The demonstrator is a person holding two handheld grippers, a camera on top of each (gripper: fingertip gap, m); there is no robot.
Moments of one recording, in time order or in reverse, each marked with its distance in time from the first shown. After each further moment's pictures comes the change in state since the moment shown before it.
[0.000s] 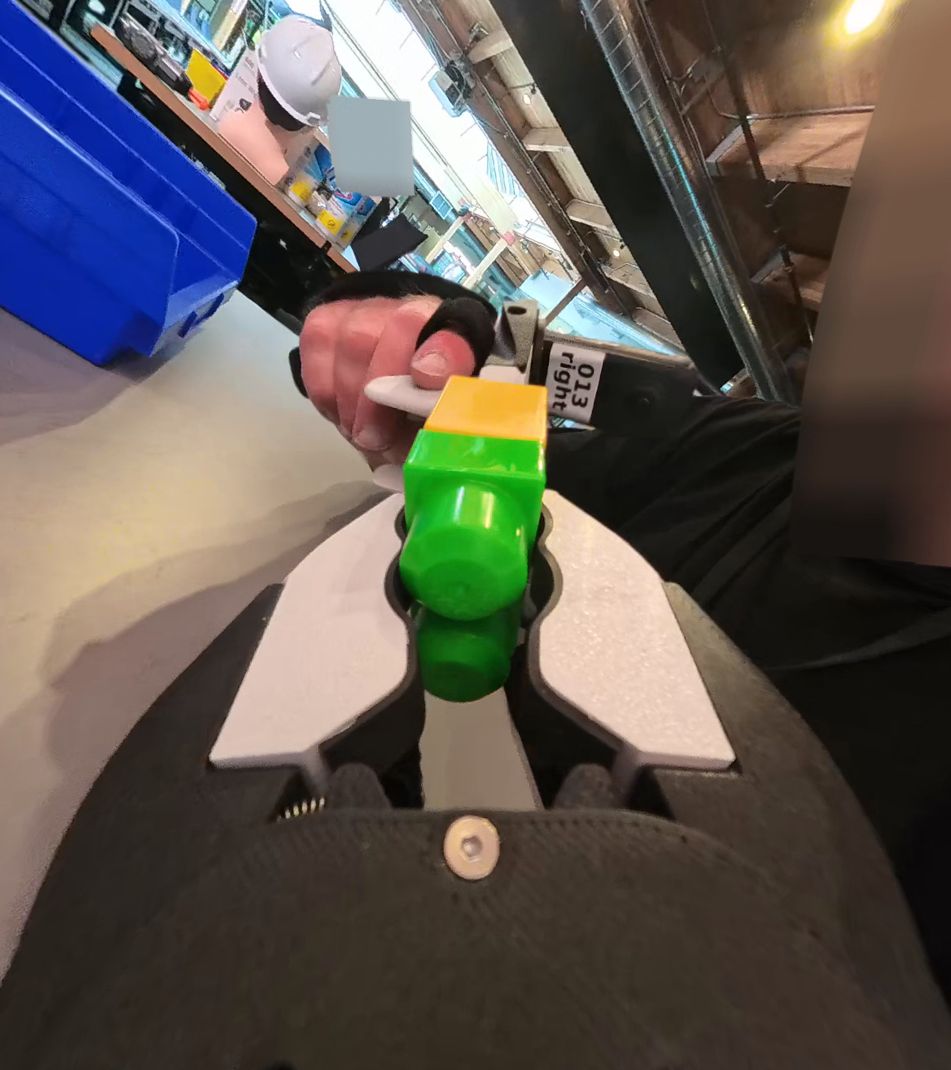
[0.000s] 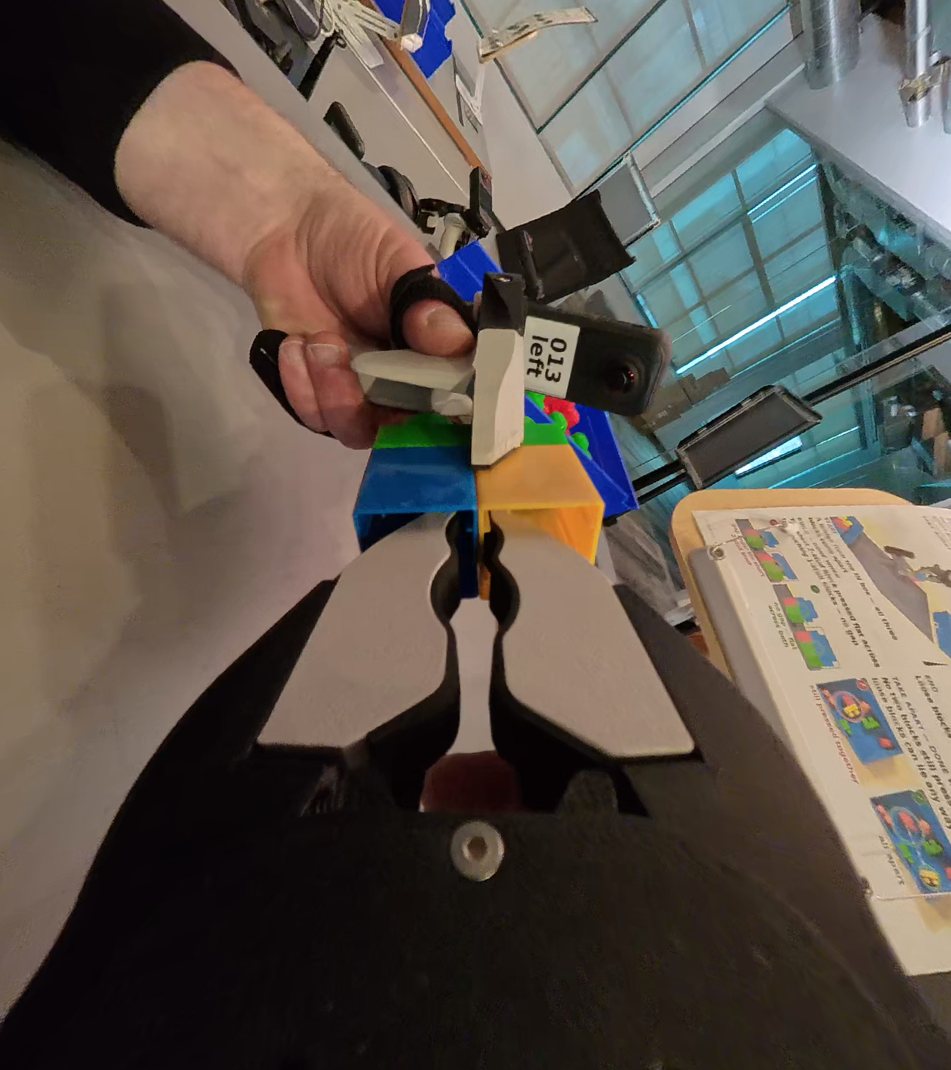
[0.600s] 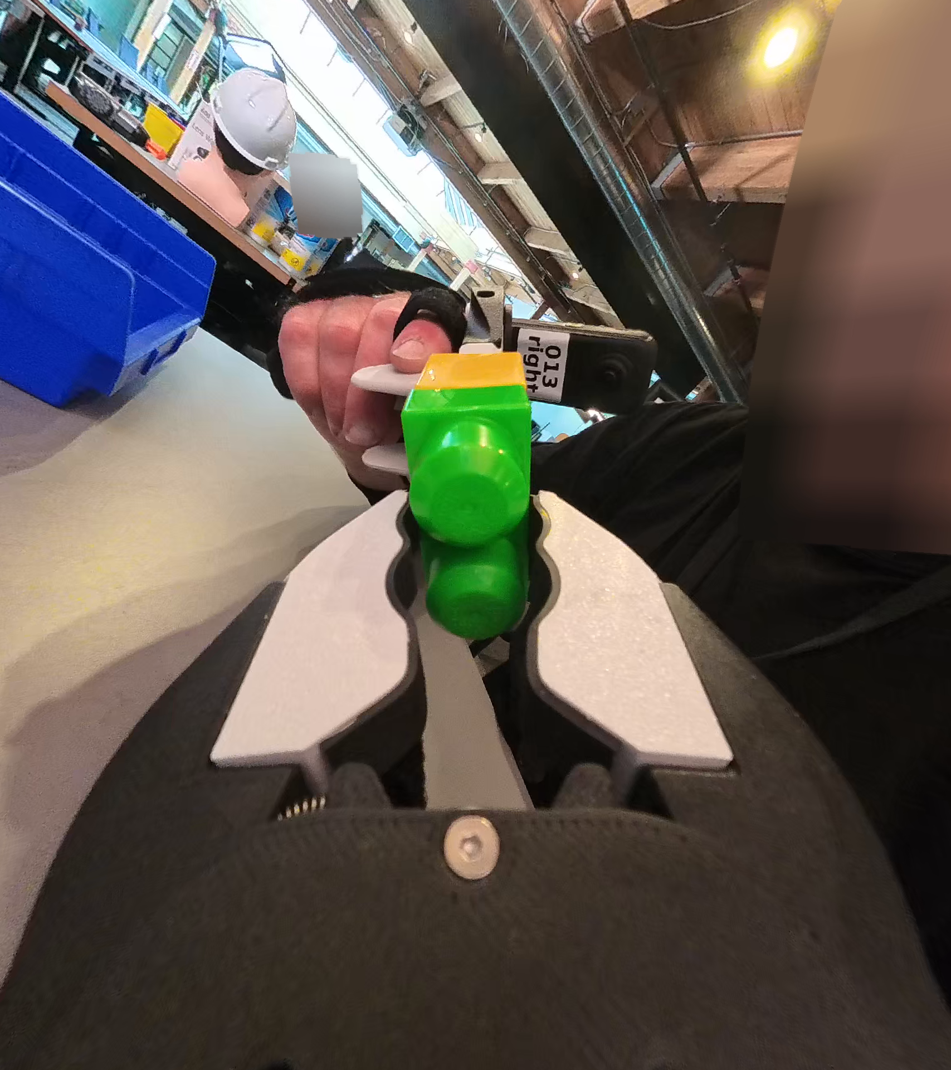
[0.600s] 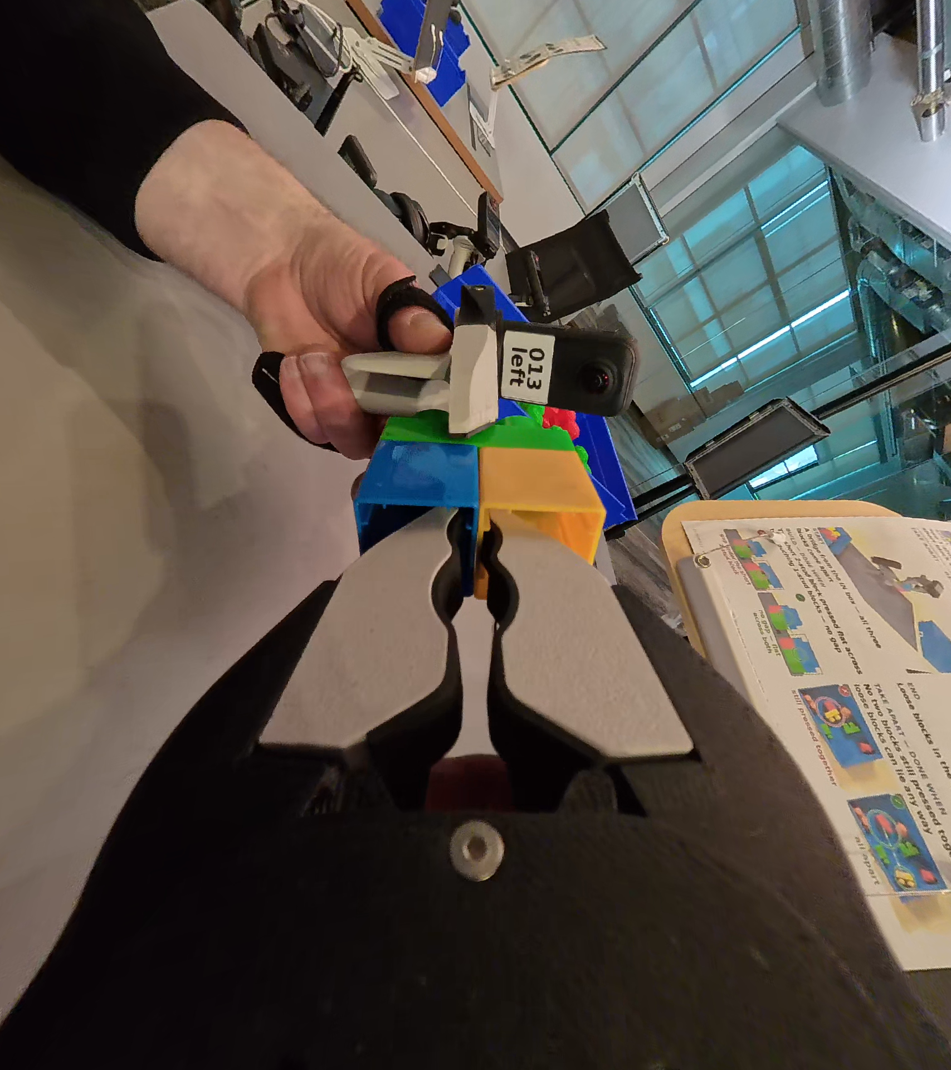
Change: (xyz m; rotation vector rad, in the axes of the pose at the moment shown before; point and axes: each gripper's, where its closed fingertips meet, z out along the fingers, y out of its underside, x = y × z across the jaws) left arm 0.013 -0.003 -0.002 0.046 0.069 0.044; right arm 0.009 -0.009 -0.014 0.027 -0.027 0.009
